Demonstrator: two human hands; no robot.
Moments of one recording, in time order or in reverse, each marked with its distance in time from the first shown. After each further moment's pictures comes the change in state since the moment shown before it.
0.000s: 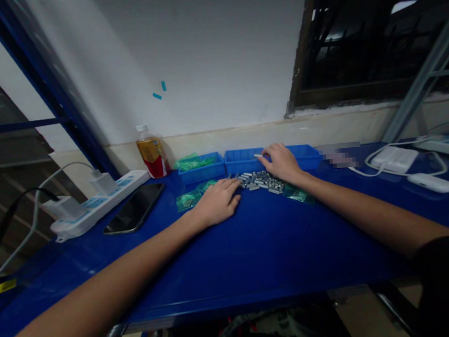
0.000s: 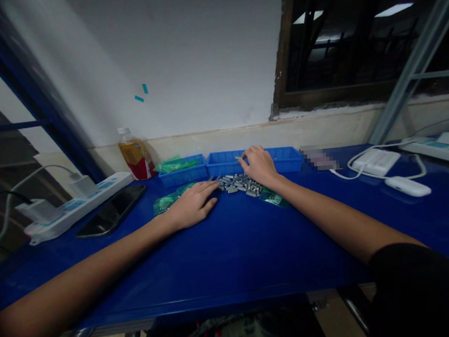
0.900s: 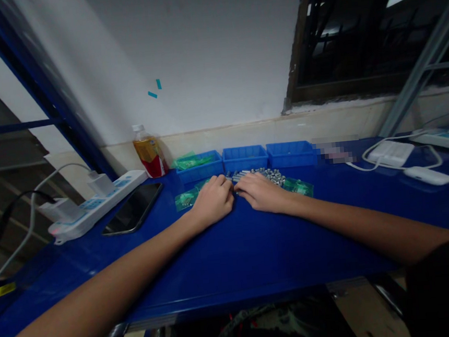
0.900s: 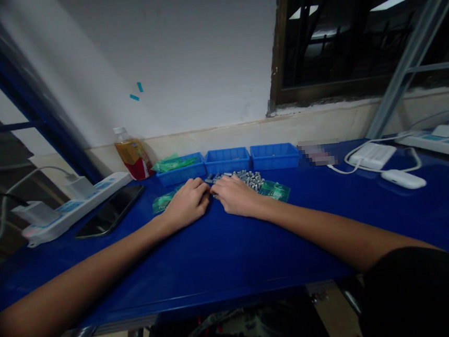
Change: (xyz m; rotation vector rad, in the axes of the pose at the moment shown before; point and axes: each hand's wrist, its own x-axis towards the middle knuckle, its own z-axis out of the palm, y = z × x) left_hand -0.004 0.007 -0.007 0.145 0.062 -0.078; right_hand -0.044 -0.084 -0.020 0.218 -0.341 -0.373
